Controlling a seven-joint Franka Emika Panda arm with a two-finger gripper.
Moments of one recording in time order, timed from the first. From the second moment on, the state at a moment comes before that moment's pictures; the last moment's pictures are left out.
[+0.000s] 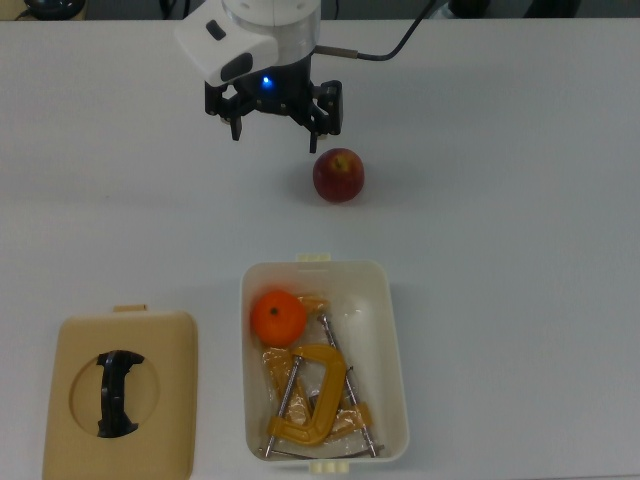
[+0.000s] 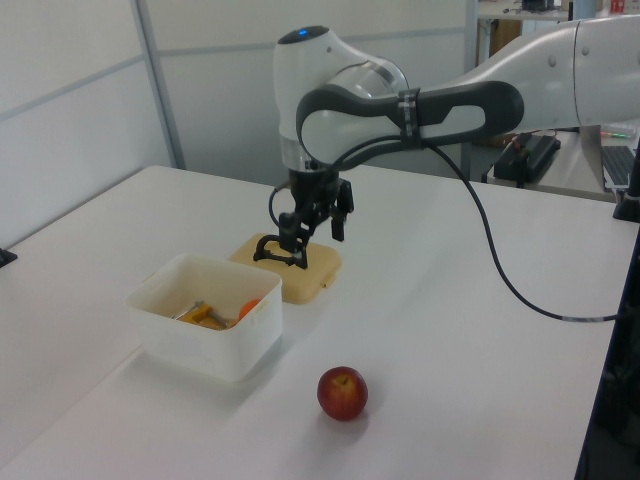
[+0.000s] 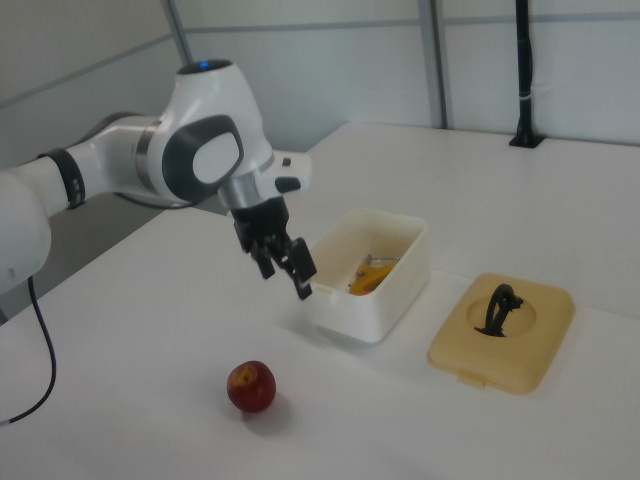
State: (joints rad) arm 0.21 0.21 -0.14 -1.57 -0.01 1.81 0.24
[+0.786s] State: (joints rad) arm 0.36 0.22 -0.13 -1.95 -0.18 2.17 0.40
